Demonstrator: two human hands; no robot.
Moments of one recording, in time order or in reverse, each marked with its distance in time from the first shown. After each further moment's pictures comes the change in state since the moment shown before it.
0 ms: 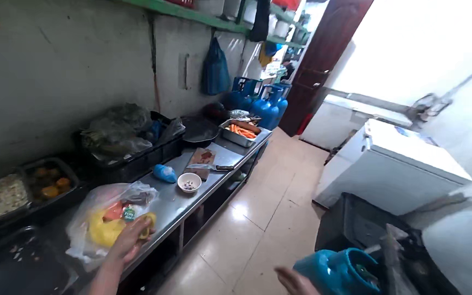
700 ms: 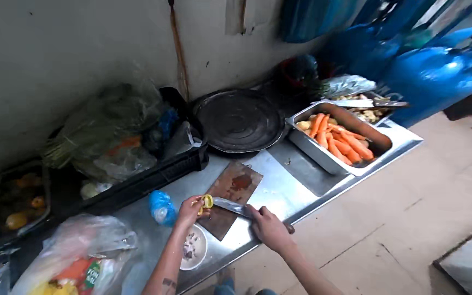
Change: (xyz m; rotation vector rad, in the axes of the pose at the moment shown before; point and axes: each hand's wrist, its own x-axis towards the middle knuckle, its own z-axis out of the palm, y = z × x) left_hand 0.409 0.019 0.192 0.171 0.314 -0.169; right_hand 0.604 -0.091 -0.067 -0.383 -0.296 -0.358
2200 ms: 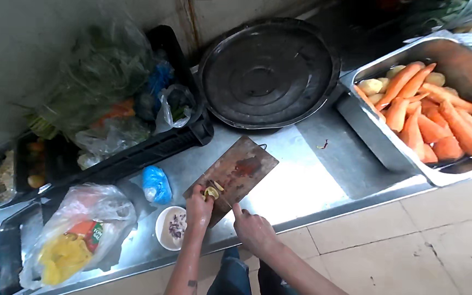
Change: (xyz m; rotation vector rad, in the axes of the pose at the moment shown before) left_hand -0.007 -0.016 0.085 0.755 0.447 -0.156; right_hand 0.006 -0.054 -0.046 -0.089 -0.494 -0.153
